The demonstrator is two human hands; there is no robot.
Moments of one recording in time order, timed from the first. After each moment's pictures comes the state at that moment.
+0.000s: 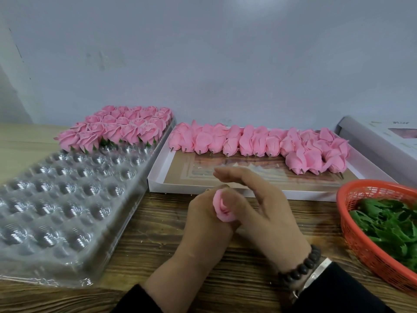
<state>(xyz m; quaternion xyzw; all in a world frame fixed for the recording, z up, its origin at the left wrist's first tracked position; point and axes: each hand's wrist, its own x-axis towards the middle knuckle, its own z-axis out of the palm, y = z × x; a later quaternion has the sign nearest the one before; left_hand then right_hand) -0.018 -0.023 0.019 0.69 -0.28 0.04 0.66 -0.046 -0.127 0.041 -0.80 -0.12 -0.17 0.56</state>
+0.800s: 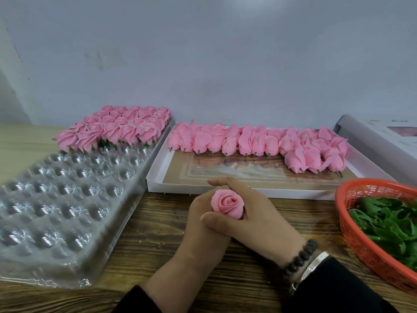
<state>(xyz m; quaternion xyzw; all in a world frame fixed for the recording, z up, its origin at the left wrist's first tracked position) -0.023 -0.026 0.025 0.68 -0.29 0.03 0.67 -0.036 -0.131 0.034 -0.86 -0.11 -0.06 0.50</state>
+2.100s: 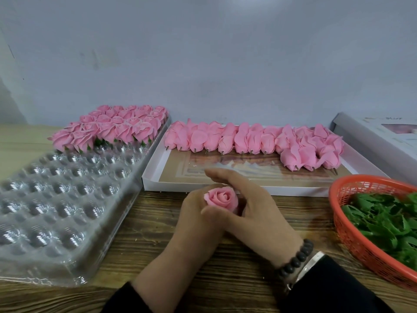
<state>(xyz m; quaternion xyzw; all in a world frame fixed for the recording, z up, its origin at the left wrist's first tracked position) -0.020 -0.017 0.027 0.76 -0.30 0.03 0.58 -0.044 -0.132 0.037 -0.84 -0.13 -0.12 0.51</state>
